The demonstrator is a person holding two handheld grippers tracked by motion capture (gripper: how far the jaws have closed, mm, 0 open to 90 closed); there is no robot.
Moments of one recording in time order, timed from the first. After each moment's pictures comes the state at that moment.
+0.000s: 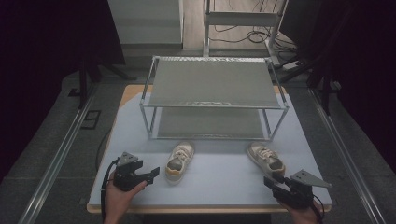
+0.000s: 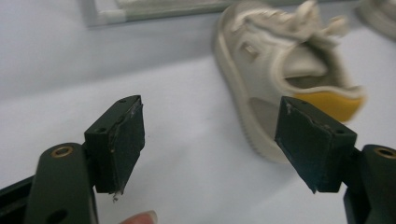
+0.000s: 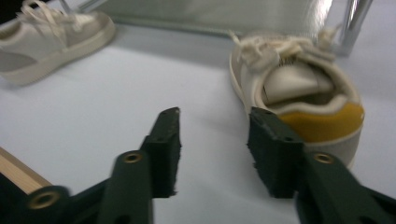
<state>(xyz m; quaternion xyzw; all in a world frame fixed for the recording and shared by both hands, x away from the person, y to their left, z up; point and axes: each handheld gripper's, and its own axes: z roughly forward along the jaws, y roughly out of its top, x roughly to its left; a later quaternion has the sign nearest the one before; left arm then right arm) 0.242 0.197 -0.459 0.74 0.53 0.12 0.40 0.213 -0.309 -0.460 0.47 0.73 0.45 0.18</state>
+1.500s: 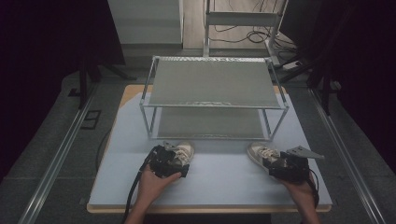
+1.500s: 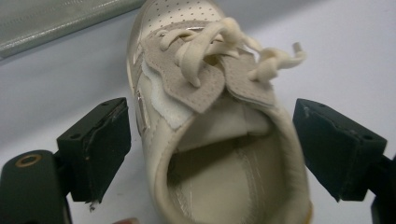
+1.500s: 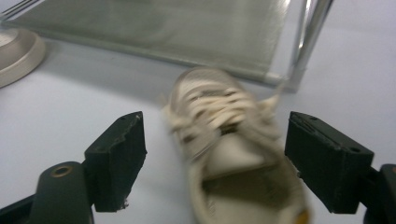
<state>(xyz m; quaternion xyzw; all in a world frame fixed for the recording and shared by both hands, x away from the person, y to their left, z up) 0.293 0.098 -0.458 0.81 0.49 0.11 0.29 0.277 -0.309 -0.444 0.51 0.73 0.39 0.22</state>
